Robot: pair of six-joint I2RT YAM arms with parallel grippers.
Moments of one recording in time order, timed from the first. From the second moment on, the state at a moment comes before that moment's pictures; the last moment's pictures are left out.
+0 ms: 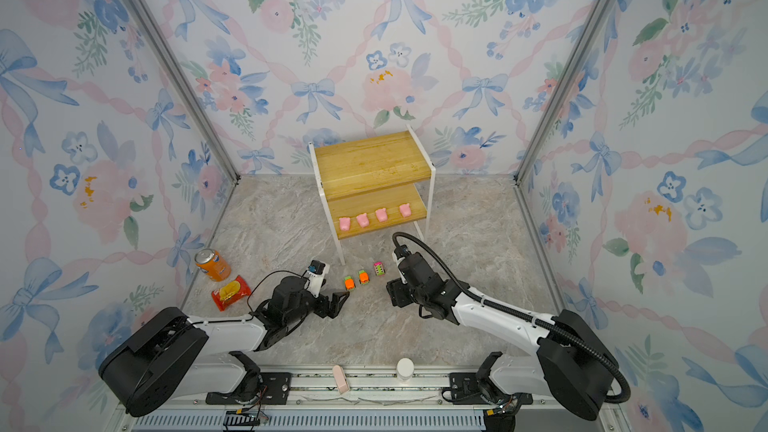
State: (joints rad) left arm -0.59 1.31 0.17 0.60 0.11 -0.21; right arm 0.80 1.31 0.67 -0.25 0.08 0.35
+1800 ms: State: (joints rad) left arm -0.60 1.18 0.18 0.60 0.34 -0.17; right arm 0.70 1.15 0.72 -0.28 -0.13 0.37
